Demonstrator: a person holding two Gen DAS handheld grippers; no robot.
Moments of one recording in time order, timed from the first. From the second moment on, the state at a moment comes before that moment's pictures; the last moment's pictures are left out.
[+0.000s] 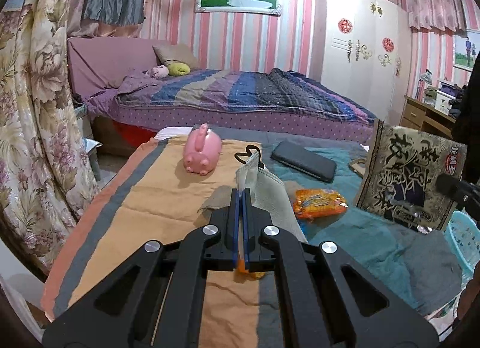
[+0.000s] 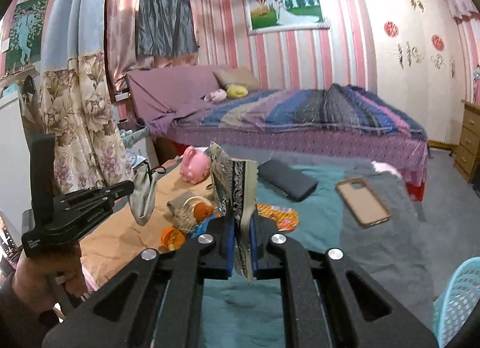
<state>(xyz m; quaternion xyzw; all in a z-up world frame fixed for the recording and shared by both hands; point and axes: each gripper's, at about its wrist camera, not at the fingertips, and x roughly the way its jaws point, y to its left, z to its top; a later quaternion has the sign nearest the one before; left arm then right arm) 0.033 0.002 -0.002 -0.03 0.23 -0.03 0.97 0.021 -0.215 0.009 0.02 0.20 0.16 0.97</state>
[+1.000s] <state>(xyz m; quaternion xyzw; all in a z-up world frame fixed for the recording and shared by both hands) 0.017 -0.081 0.018 -0.02 0.20 -0.11 0.97 -0.010 -0.295 0.021 0.01 0.17 0.06 0.98</state>
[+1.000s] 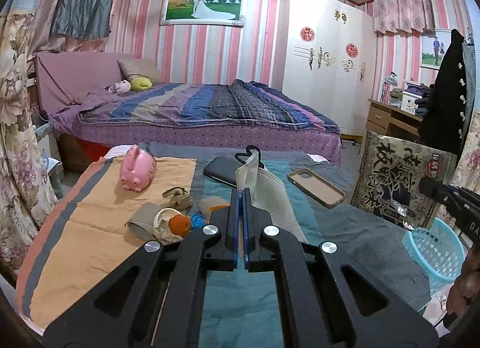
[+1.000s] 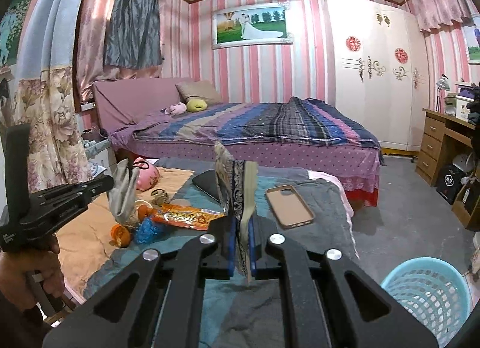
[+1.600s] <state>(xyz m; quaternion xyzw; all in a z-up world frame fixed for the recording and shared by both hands) 0.018 -0.079 0.016 -0.02 0.20 -0.10 0.97 -0.031 -0.262 0.027 -0.10 0.11 0.01 0.99</state>
